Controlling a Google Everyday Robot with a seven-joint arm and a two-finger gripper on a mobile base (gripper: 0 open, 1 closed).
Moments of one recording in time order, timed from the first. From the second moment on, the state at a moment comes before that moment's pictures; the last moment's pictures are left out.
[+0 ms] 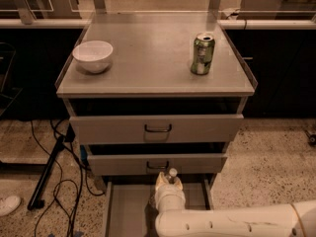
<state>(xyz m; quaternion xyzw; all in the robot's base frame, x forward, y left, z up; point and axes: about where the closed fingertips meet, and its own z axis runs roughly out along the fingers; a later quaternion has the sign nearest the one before) 0.516 -0.044 0.489 0.16 0.85 0.11 0.49</state>
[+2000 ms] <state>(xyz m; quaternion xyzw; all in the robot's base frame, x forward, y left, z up) 0.523 -0.046 0.512 0.15 0.81 0.25 0.50</state>
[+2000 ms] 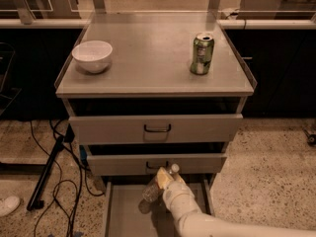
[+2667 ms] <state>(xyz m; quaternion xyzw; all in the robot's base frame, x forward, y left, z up) 0.526 -0.045 0.491 0.15 0.80 0.33 0.48</state>
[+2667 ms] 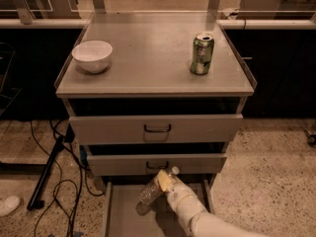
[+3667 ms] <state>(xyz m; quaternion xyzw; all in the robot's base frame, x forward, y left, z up) 0.519 -0.041 0.457 0.15 0.80 0.33 0.48</state>
